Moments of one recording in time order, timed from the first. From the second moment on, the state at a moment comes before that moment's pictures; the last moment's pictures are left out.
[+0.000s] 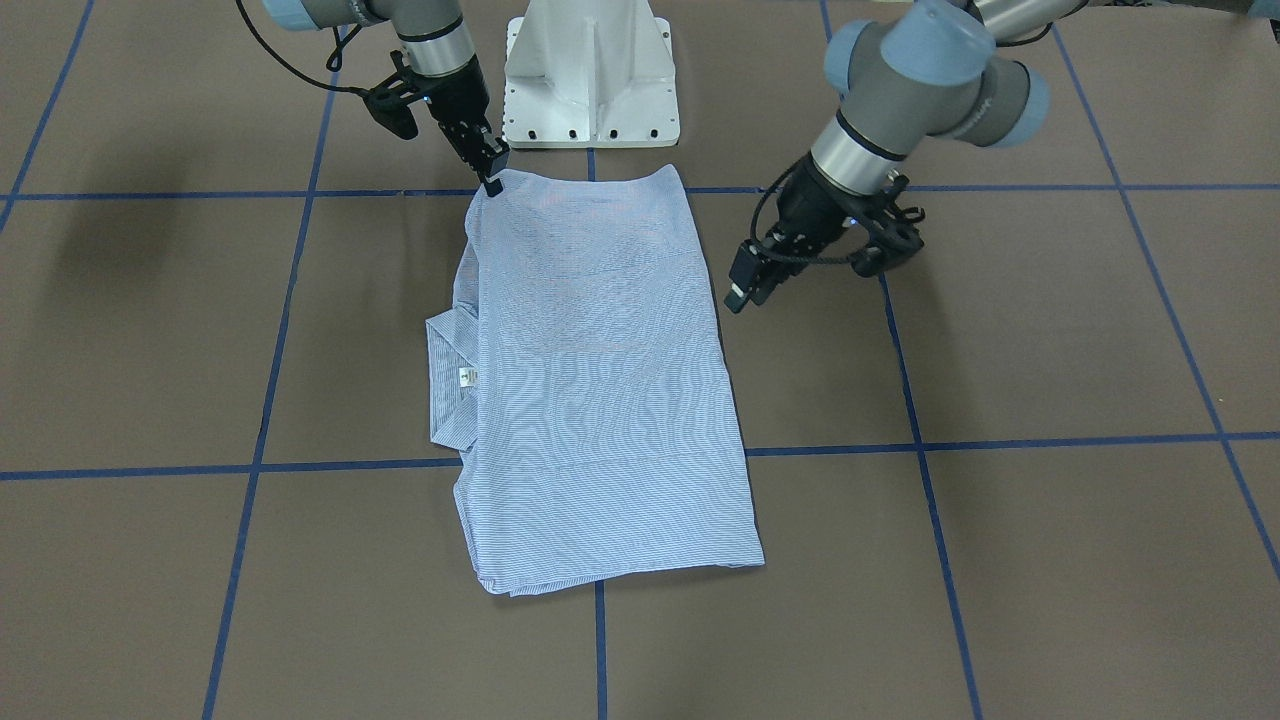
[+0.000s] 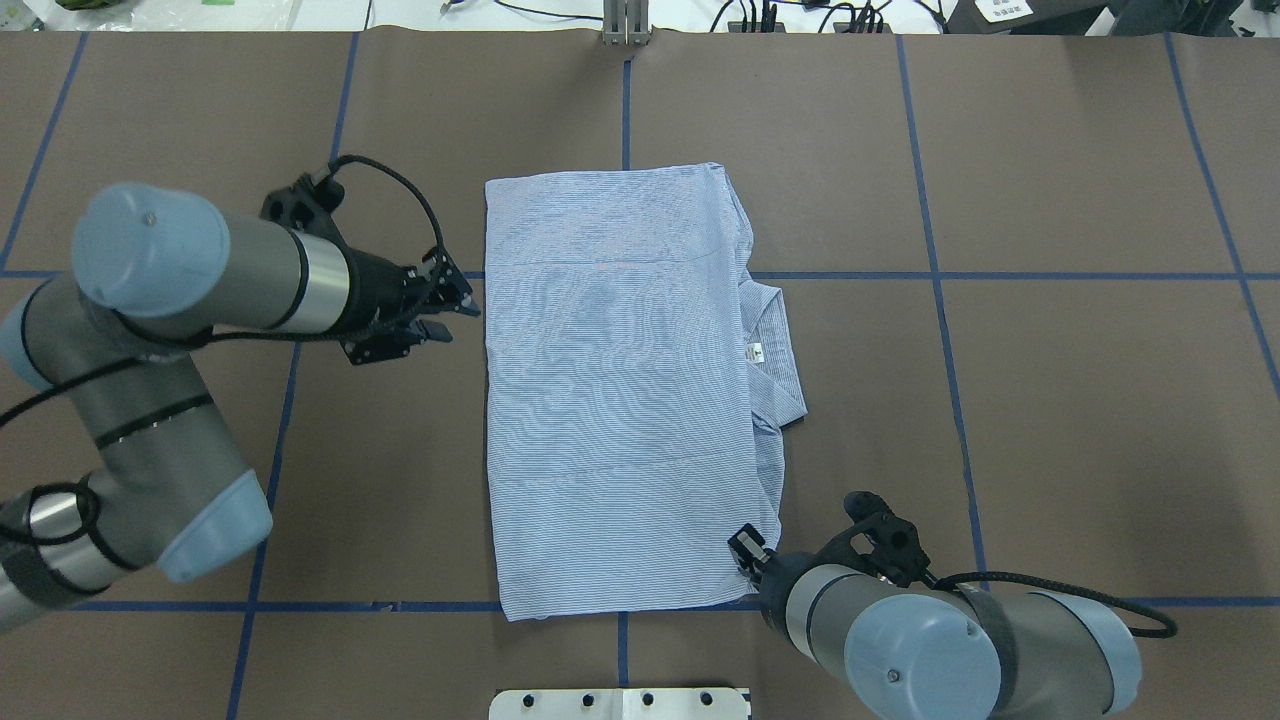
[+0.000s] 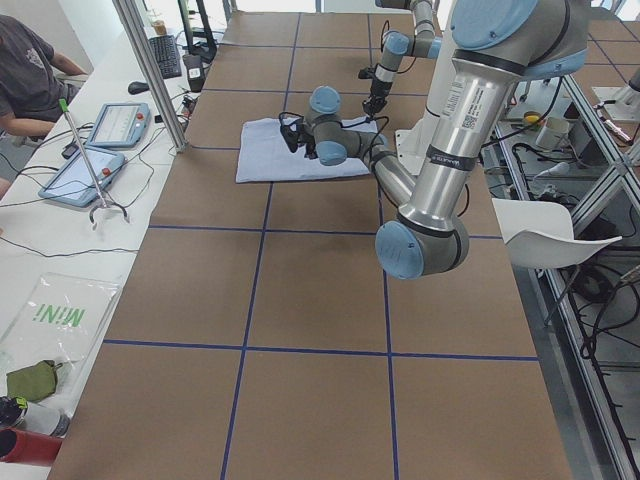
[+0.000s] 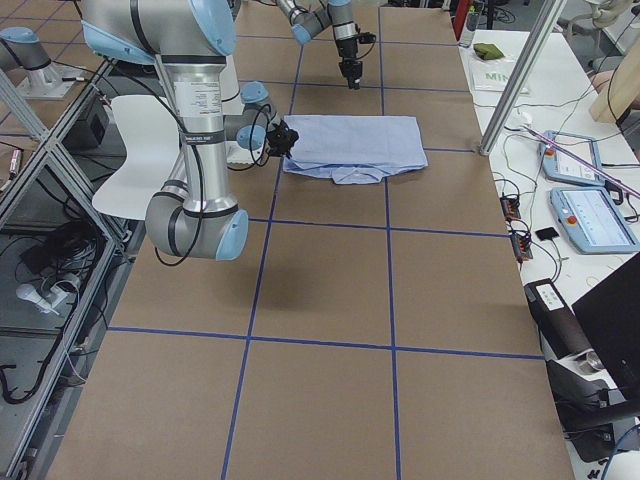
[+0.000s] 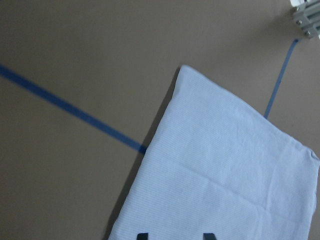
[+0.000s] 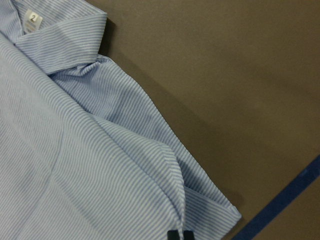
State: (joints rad) left arm -0.58 -1.92 -1.90 -2.08 -1.86 -1.90; right arm 0.09 -1.34 2.05 -1.32 1.39 2.36
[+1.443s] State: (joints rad) left arm -0.14 -1.82 -1.96 -2.04 -1.60 -2.13; right arm 0.09 -1.34 2.06 -1.32 1.39 2.36
